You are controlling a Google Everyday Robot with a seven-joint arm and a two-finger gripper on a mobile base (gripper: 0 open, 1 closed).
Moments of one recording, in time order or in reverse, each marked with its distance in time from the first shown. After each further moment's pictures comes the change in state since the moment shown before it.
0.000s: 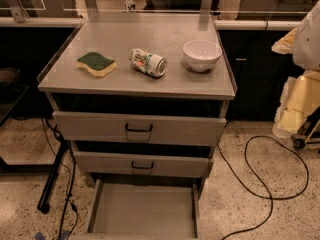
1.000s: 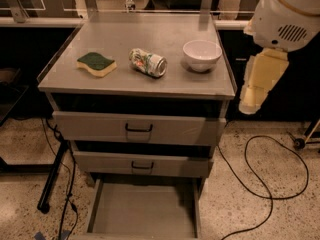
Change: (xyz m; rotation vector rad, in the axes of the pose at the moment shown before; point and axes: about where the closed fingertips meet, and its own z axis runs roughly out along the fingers) arm -0.057 -0.030 0.005 0.038 0.031 -0.045
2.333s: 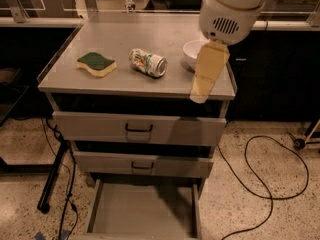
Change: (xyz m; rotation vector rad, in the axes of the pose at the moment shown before) arm -0.070 -0.010 0.019 0.016 0.031 0.093
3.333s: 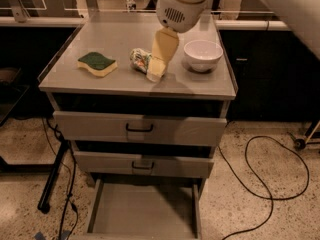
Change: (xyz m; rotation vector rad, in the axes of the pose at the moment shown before) arm -0.087 -0.040 0.037 0.003 -0.115 0.036
